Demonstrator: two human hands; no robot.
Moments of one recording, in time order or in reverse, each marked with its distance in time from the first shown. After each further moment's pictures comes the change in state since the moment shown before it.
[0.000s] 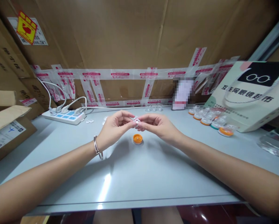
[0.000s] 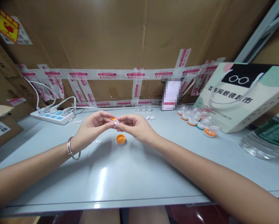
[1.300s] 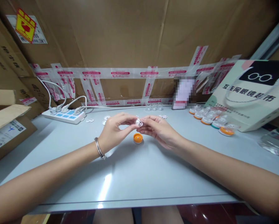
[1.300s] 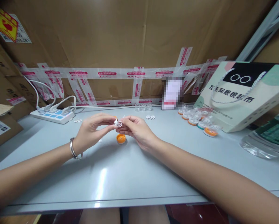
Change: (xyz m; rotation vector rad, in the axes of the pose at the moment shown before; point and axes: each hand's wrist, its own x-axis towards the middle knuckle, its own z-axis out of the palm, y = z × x) left_hand -0.004 -0.003 0.001 0.413 0.054 0.368; right_hand -0.003 0.002 0.012 0.345 0.161 0.286
